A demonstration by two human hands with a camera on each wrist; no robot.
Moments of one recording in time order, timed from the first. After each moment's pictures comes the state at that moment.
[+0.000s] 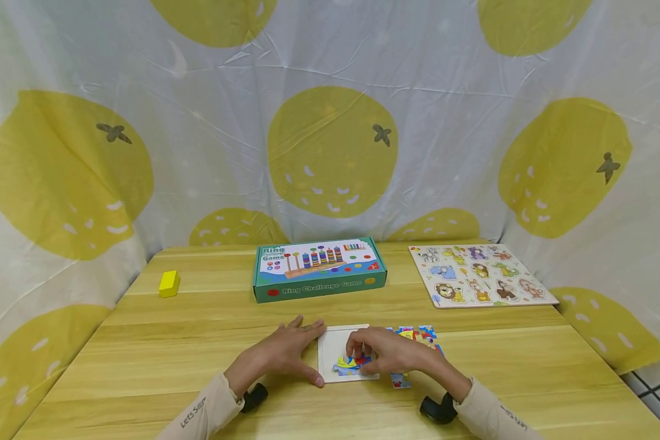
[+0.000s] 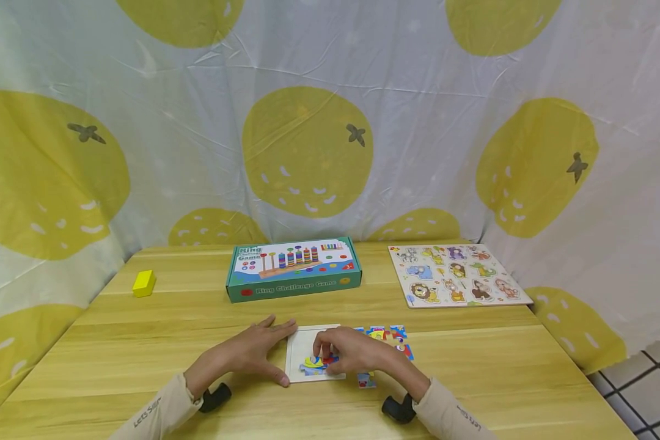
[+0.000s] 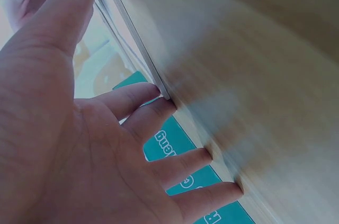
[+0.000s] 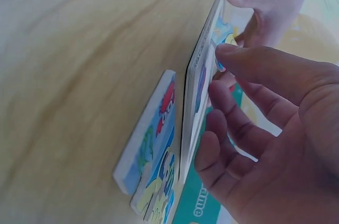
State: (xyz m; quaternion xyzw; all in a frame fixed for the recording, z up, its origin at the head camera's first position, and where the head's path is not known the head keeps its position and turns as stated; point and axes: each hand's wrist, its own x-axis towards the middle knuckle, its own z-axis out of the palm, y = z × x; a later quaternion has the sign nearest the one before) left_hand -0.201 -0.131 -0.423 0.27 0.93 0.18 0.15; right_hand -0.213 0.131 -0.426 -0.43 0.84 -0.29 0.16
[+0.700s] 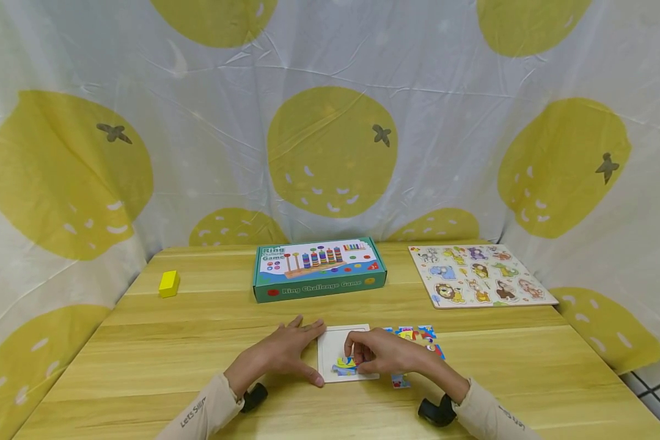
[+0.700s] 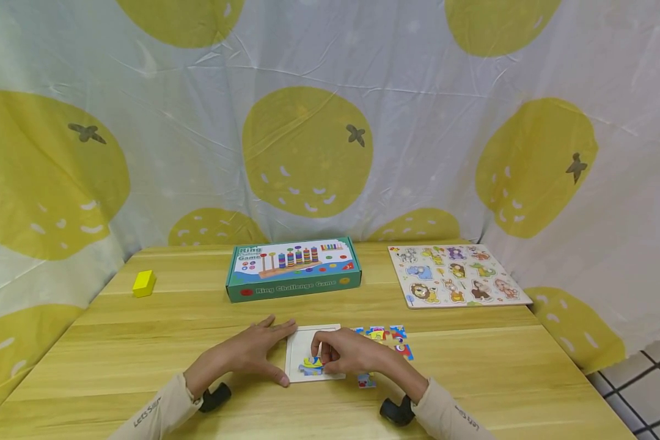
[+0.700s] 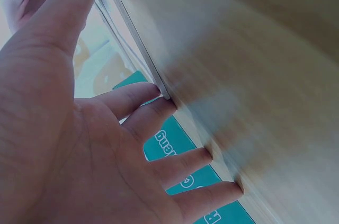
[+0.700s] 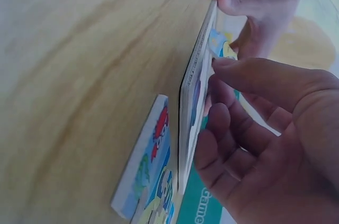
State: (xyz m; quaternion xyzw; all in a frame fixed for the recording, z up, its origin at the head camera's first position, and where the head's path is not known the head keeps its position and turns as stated) left_hand -0.201 -0.130 -0.422 0.27 0.93 0.18 0.15; right_hand -0.211 0.128 -0.428 -0.43 0.83 -0.32 0.17
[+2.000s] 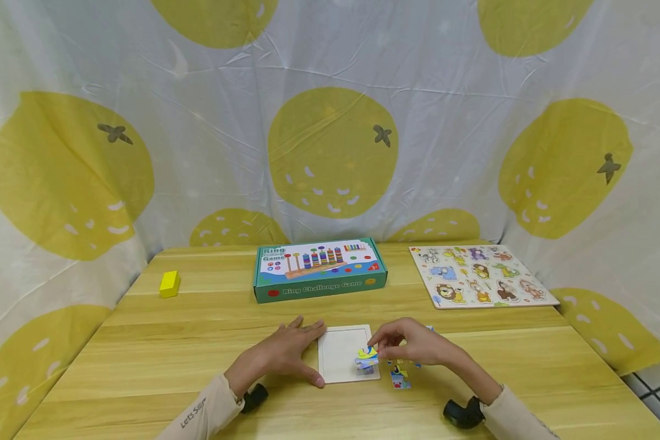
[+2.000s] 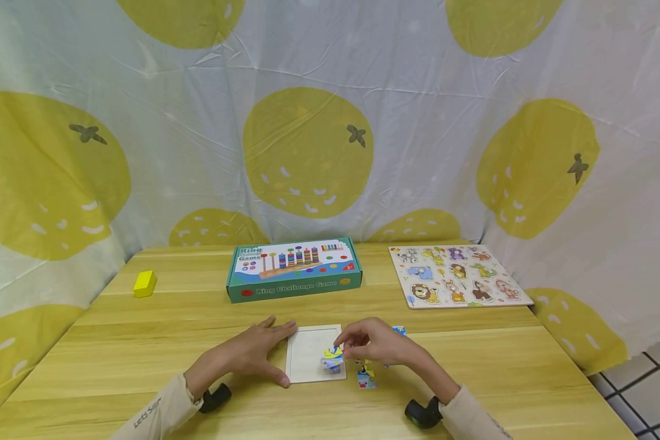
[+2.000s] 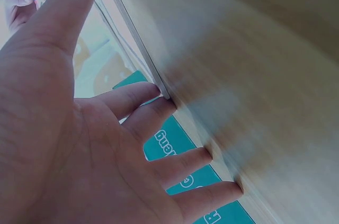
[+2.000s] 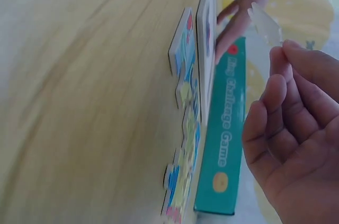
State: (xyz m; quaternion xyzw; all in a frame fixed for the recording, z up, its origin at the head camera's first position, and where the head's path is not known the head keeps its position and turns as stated) left_hand -0.200 -0.131 -0.423 0.27 0.93 0.18 0.14; right_hand -0.214 0.178 -0.419 -0.39 0.79 -0.44 0.17
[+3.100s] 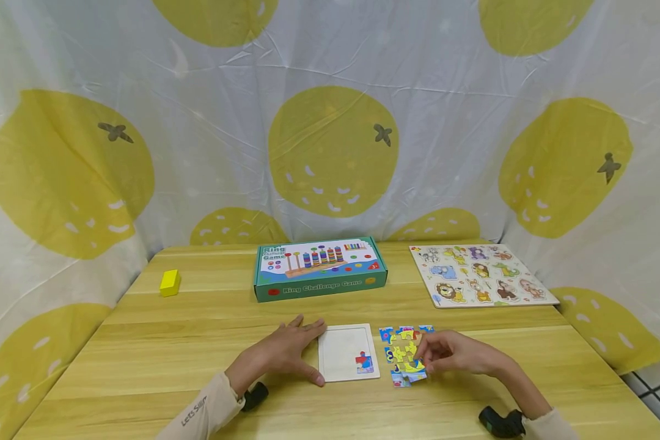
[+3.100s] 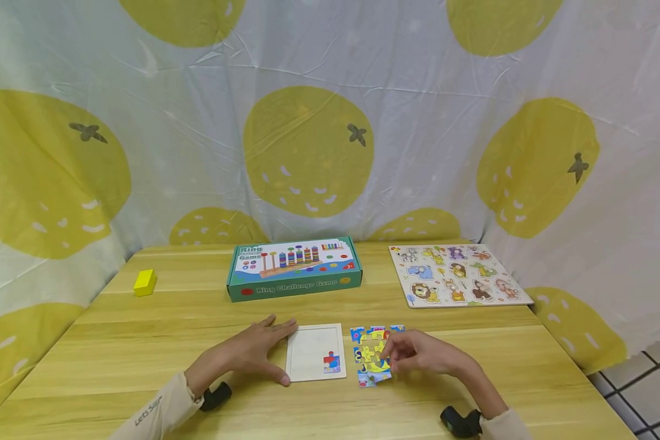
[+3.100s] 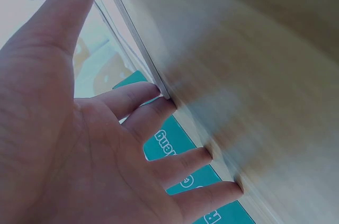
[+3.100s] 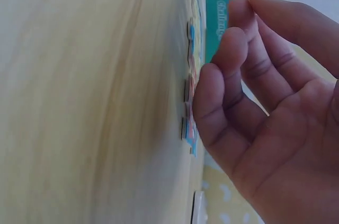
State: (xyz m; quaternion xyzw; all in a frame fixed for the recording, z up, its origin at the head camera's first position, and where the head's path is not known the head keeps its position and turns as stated) left_hand -0.199 -0.131 -0.422 0.27 0.93 0.18 0.14; right_hand -0.206 0.257 -0.431 -0.39 0.73 -0.49 0.27
